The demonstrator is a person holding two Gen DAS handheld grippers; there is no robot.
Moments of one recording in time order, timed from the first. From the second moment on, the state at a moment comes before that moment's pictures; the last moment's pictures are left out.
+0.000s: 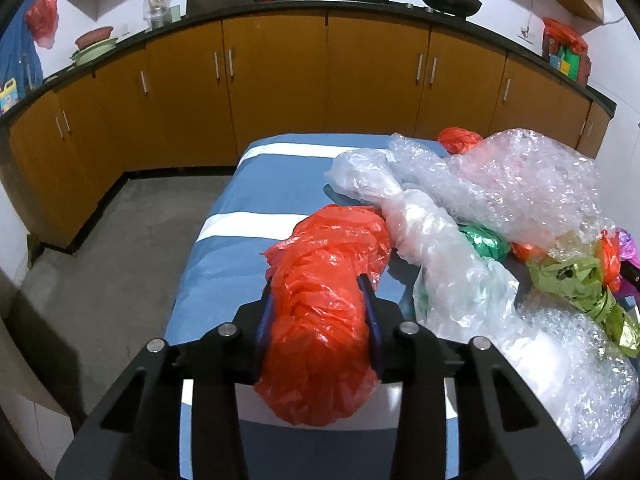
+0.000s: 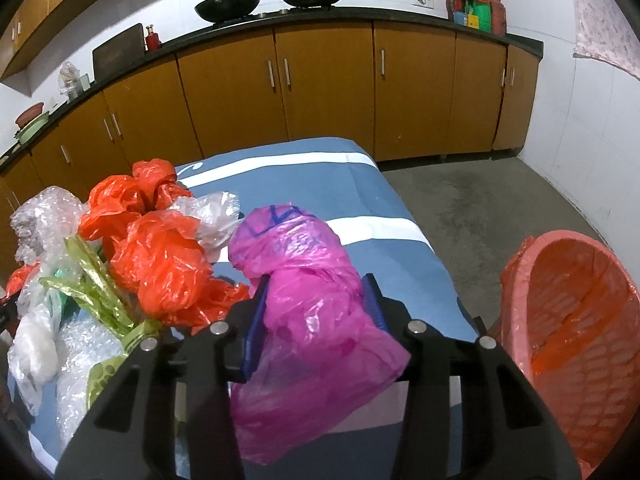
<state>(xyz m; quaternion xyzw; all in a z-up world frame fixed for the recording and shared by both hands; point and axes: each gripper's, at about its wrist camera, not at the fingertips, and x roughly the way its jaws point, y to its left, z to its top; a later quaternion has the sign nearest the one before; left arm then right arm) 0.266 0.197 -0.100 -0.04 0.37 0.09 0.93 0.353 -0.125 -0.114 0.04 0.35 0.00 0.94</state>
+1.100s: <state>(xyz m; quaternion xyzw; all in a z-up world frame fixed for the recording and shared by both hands) 0.199 -0.022 0.022 -0.04 0.23 -0.14 0.96 0.209 -0.300 -0.032 0.08 0.27 -0.14 0.95</state>
